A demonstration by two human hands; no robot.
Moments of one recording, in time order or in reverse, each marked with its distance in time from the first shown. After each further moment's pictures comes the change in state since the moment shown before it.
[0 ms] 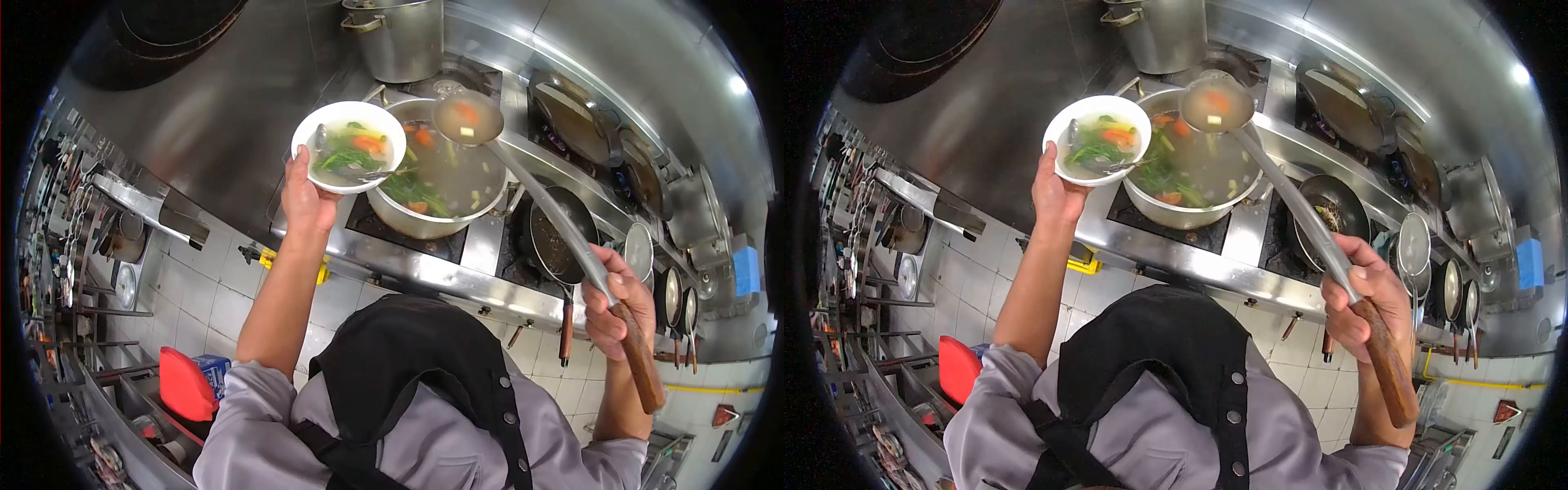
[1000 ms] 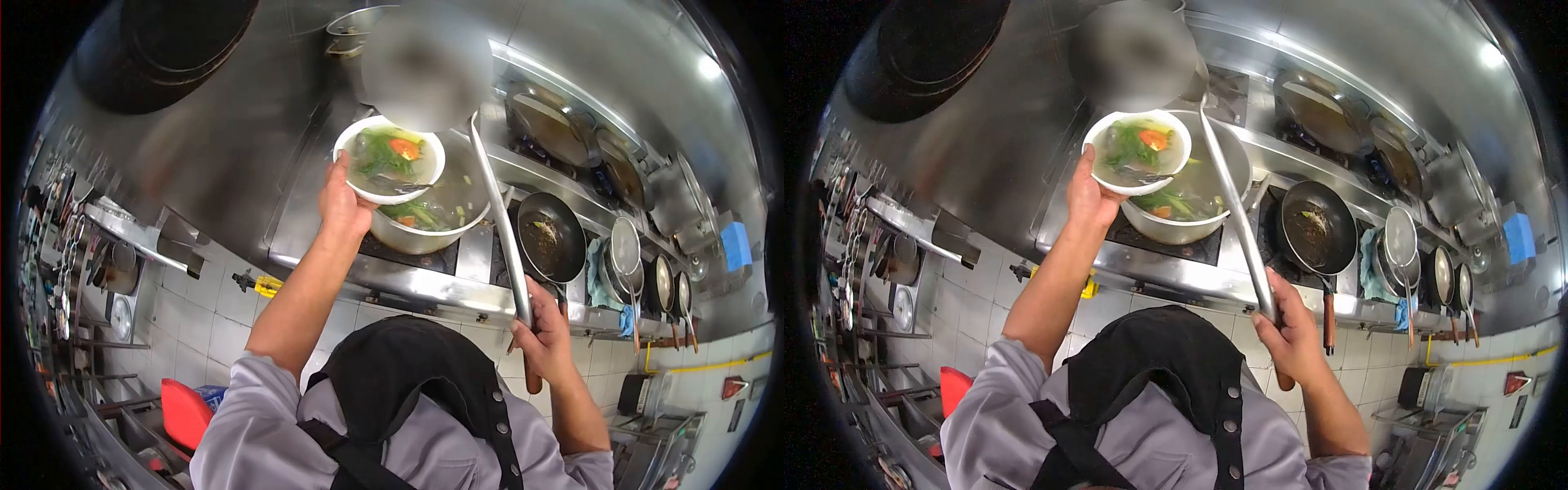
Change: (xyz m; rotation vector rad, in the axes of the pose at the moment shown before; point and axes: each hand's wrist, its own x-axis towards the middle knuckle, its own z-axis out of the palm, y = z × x) left_hand 0.009 -0.032 0.038 -0.094 -0.131 -0.212; right_hand -0.004 0.118 -0.036 -1.329 0.137 -0.478
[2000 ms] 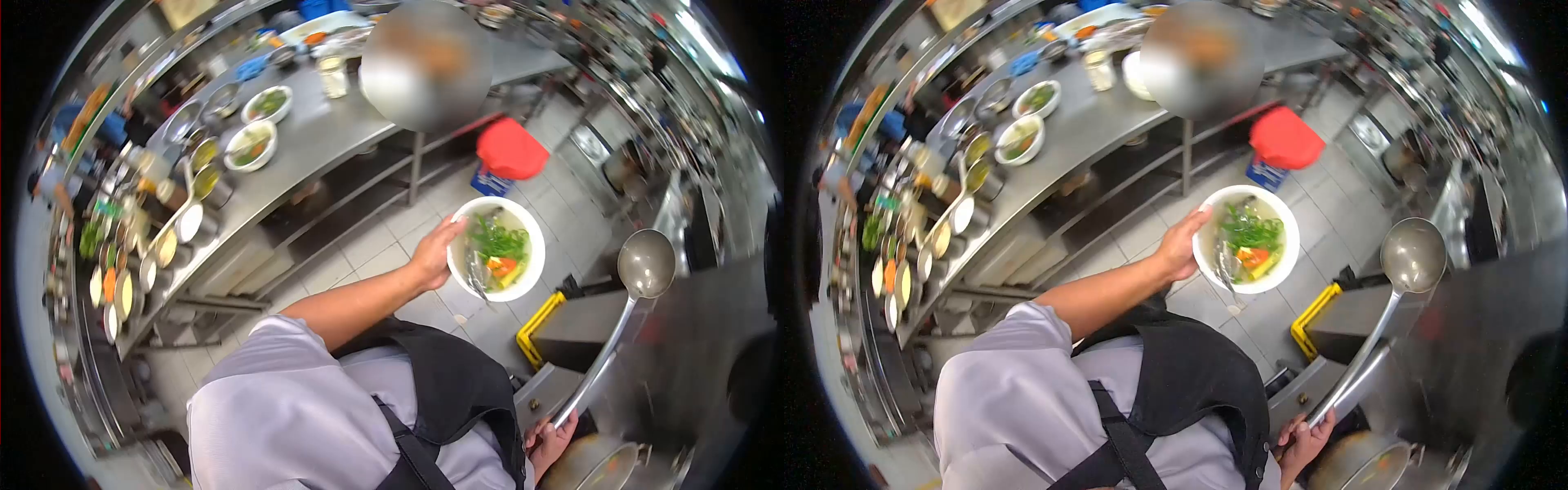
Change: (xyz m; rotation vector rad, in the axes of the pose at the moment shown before) left_hand -0.593 -0.092 -0.164 -0.273 0.862 1.368; right_hand 0.005 0.032 0.145 0.646 -1.407 0.078
